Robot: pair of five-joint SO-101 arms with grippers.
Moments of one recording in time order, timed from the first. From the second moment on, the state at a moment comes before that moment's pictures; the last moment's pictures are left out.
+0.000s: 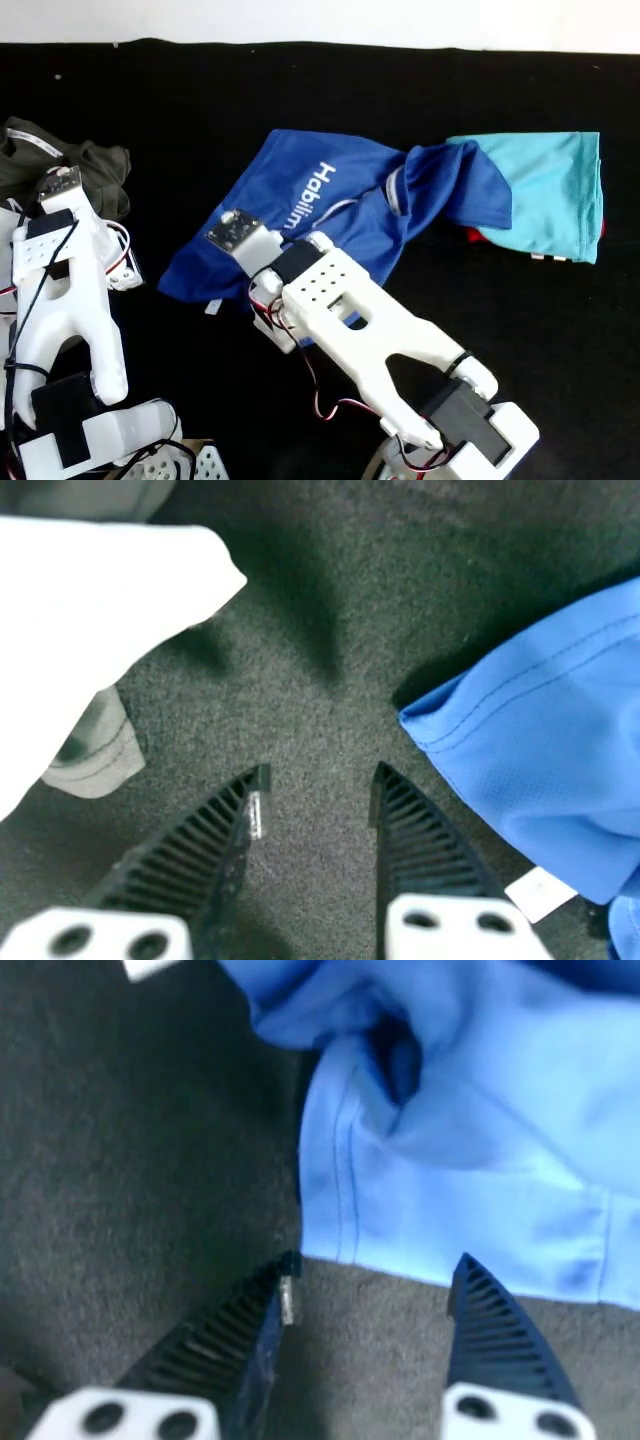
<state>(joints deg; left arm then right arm) -29.0 -10.1 35.4 62.4 -25.4 -48.1 -5.4 25.1 72.5 7.2</state>
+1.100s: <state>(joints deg) -29.0 -10.1 35.4 62.4 -25.4 -16.2 -9.4 14.9 81.4 21.0</state>
